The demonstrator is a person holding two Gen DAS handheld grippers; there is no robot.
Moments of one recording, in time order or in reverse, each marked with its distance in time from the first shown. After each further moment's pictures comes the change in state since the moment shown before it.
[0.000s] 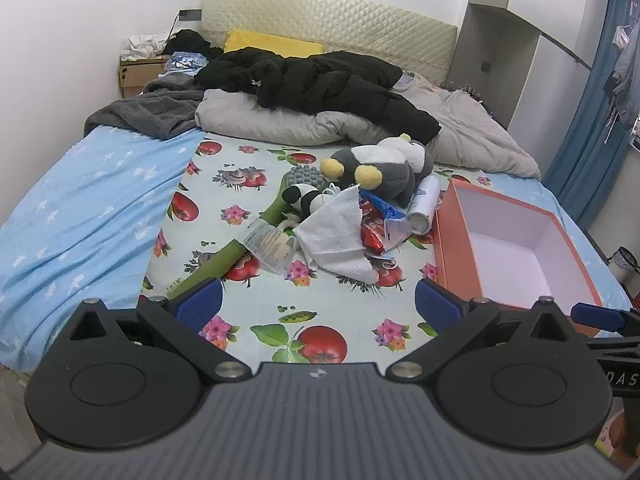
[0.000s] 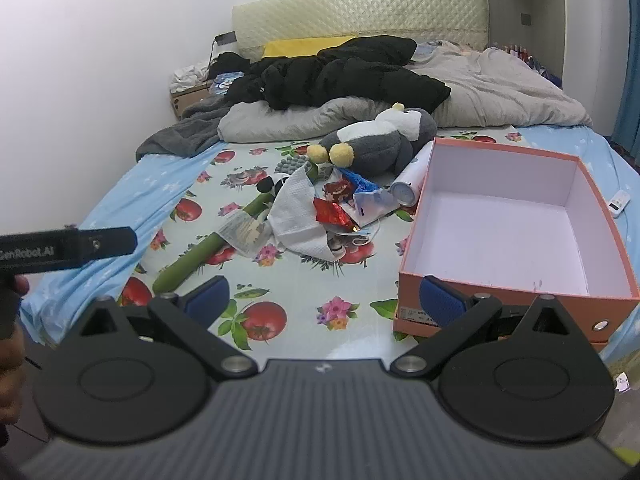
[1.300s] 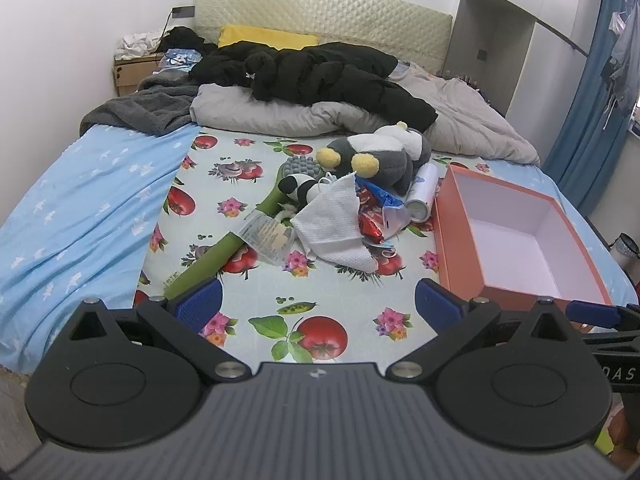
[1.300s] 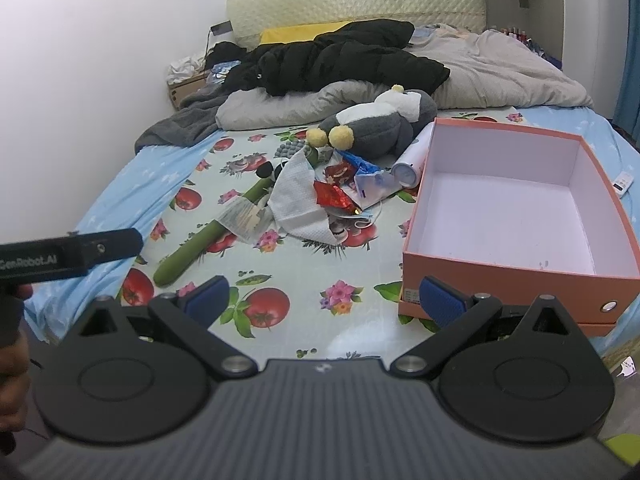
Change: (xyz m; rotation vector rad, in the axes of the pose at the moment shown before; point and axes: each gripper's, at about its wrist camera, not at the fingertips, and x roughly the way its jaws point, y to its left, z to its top) left arm 0.008 -0.005 -0.006 0.017 0.021 -0.001; right arm 0.010 0.002 -0.007 0.026 0.043 0.006
